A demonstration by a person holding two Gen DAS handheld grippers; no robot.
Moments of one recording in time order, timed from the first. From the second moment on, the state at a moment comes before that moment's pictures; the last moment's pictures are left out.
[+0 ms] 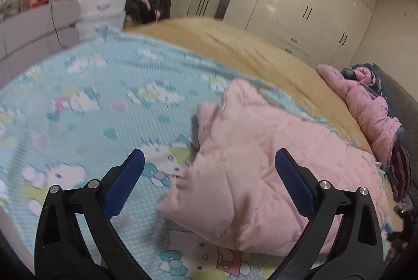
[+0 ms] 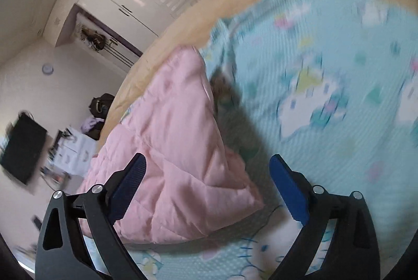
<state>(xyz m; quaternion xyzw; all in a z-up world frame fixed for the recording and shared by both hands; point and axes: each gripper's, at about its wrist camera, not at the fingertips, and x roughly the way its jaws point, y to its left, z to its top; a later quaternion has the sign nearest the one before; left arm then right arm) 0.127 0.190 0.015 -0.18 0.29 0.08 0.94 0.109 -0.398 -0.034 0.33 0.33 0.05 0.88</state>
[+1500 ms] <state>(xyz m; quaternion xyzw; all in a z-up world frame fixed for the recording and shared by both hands) 0.028 0.039 0.033 -0.09 0.29 -0.02 0.95 0.006 -0.225 0.025 0.03 0.27 0.14 0.95</state>
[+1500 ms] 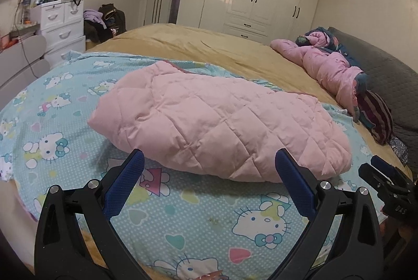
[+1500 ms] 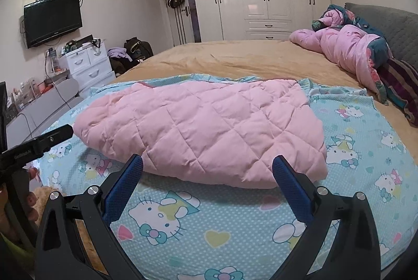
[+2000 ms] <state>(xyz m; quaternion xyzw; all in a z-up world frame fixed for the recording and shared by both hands) 0.026 0.040 0.036 -0.09 0.29 -0.01 0.95 0.003 -0.225 0.026 0.03 0.27 0.14 0.95</state>
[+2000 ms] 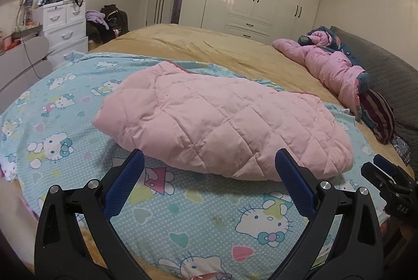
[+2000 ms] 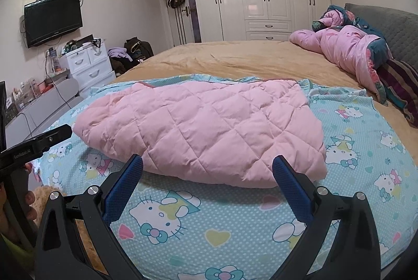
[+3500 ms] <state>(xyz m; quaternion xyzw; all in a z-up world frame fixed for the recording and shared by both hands) 0.023 0.045 0.036 -0.08 0.30 0.00 0.95 0.002 -0.222 0.028 0.03 0.27 0.15 0.95</state>
